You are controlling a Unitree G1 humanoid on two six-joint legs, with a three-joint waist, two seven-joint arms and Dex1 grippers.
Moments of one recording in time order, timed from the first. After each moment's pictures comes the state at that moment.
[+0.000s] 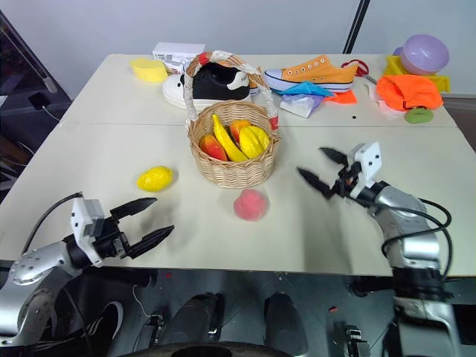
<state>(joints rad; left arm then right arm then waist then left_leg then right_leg) 0.24 0.64 0.27 -0.41 -0.58 0.25 -0.93 -0.22 -0.72 -0.16 -0.10 0.57 0.32 1.02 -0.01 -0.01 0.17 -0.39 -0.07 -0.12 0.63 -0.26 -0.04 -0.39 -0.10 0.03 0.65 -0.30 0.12</state>
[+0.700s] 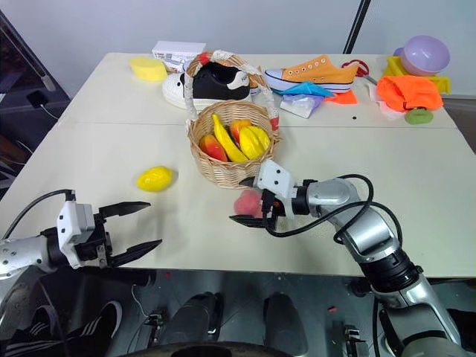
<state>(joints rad) 0.23 0.74 0.28 -0.39 -0.51 0.15 -1.06 -0.43 -0.65 0.29 -0.24 0.29 0.49 0.94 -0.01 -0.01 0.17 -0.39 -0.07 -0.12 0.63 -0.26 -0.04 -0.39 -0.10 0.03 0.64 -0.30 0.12</state>
